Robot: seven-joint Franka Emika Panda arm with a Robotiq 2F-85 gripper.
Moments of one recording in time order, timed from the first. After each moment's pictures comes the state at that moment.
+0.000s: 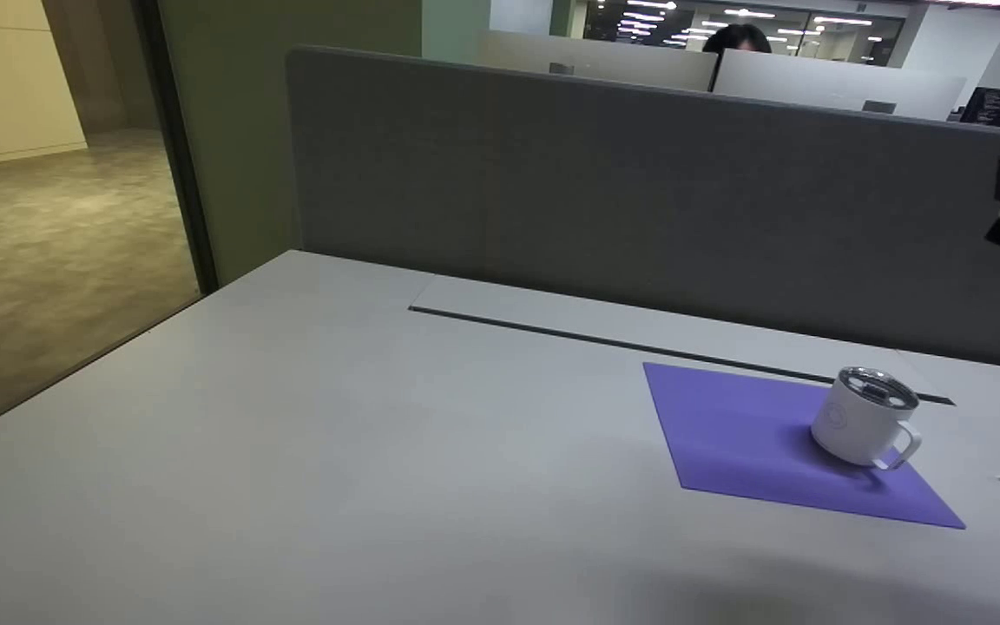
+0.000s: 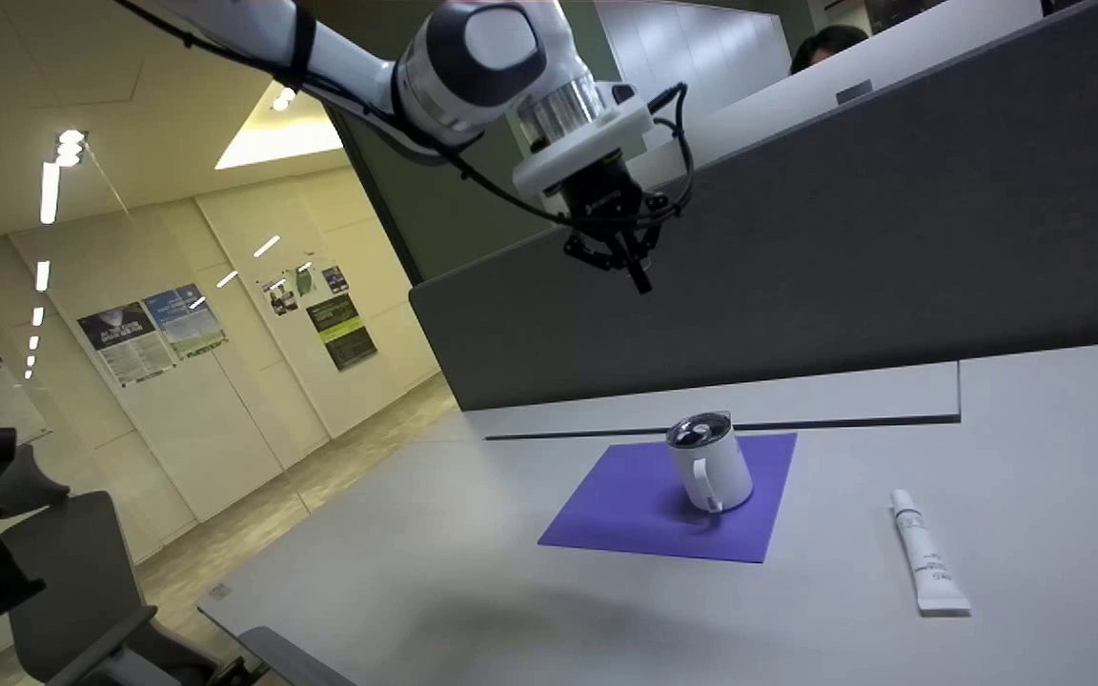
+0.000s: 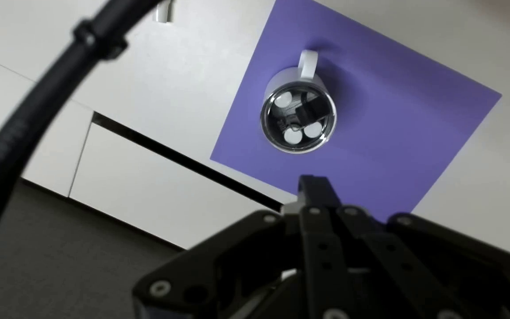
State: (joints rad) arm -0.14 0.30 -0.09 -1.93 0.06 2.37 -0.72
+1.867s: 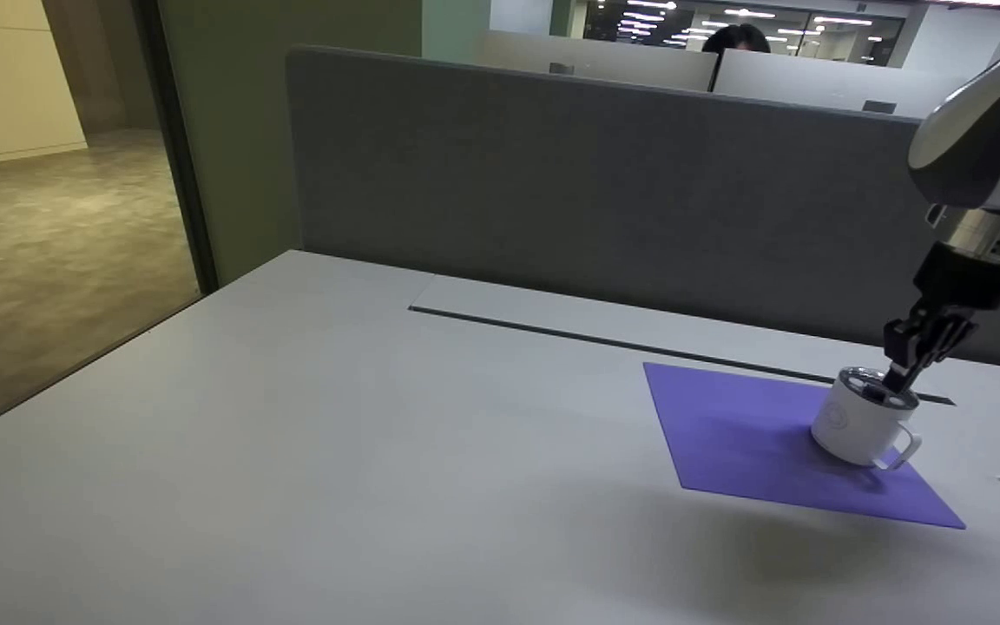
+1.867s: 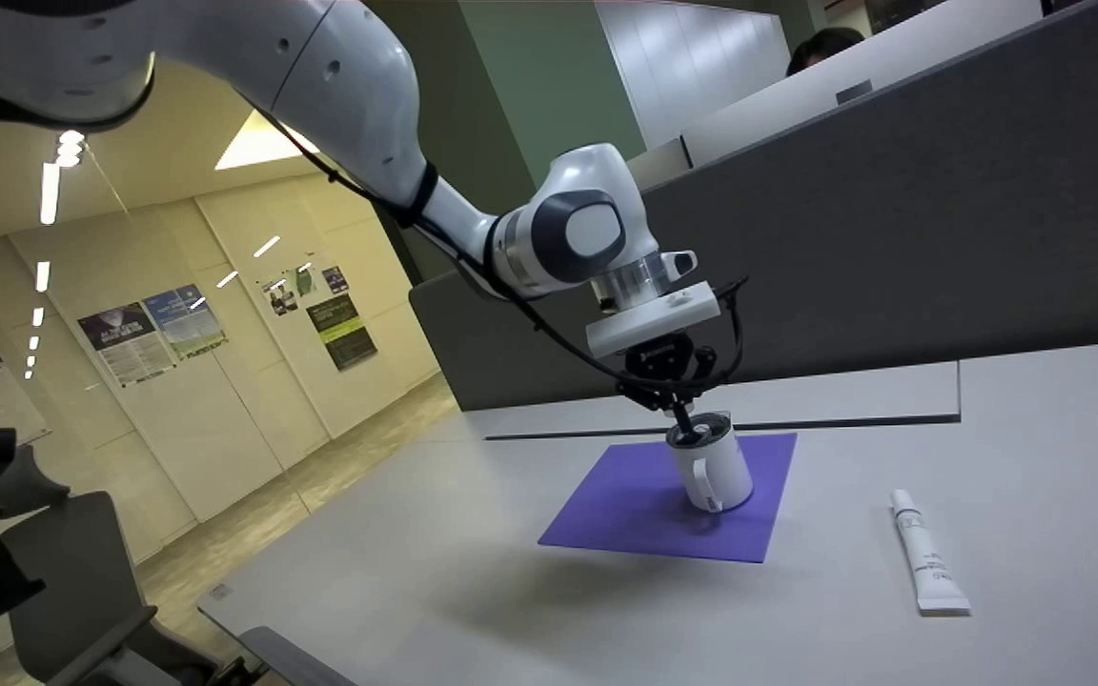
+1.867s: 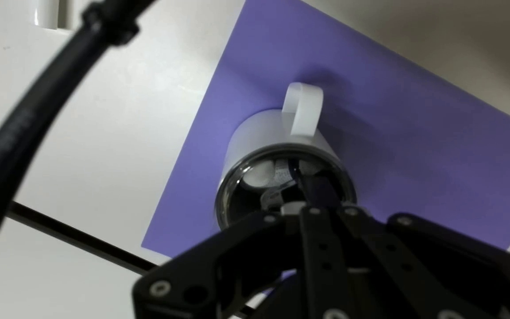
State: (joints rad) arm -0.20 0.66 0.01 -1.84 0.03 2.54 -0.72
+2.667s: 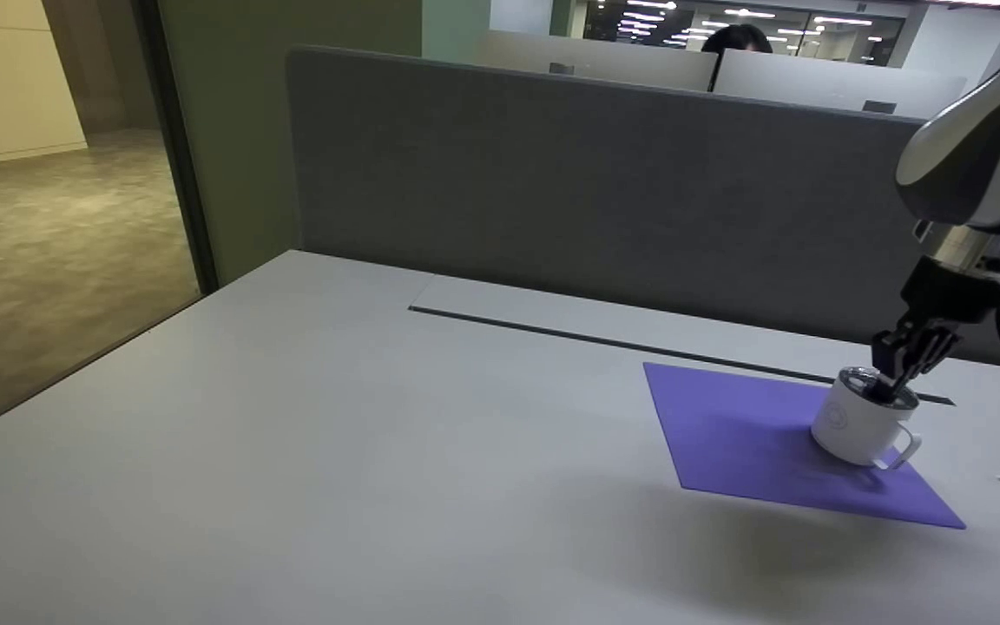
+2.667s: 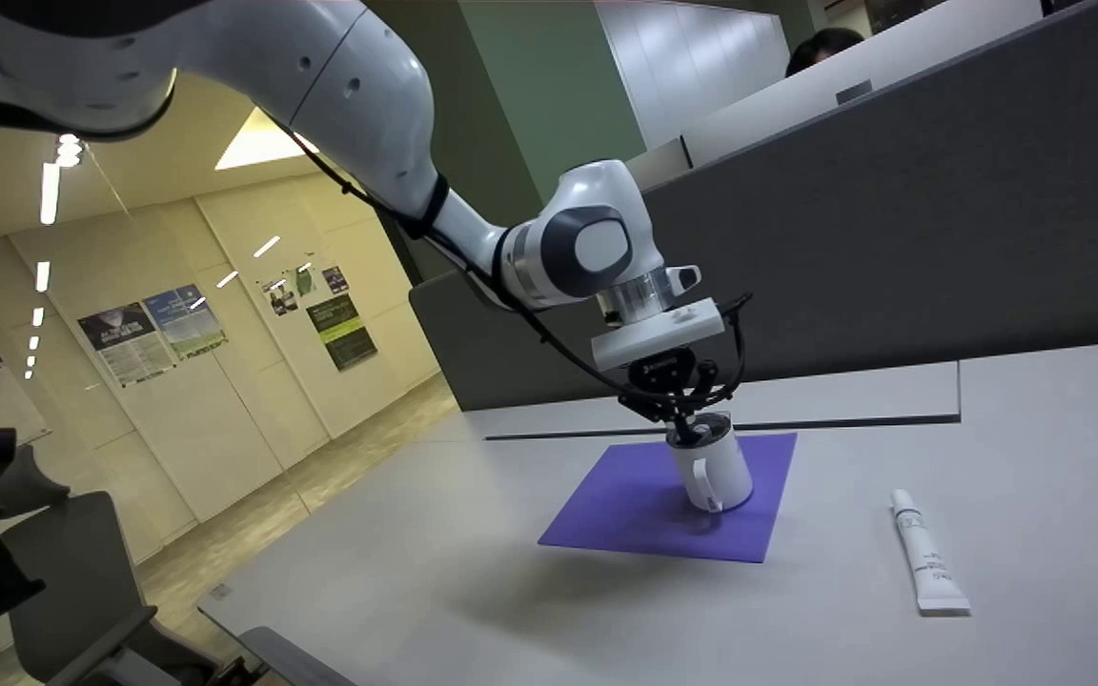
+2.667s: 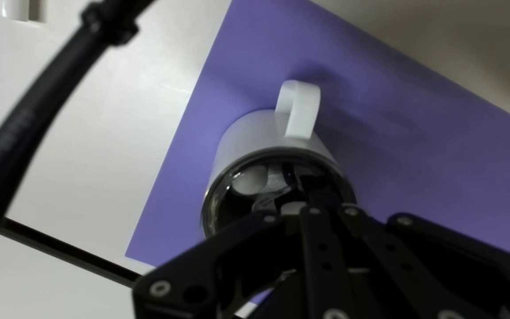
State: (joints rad) arm -0.22 0.71 0.04 -1.82 0.02 2.54 -0.72
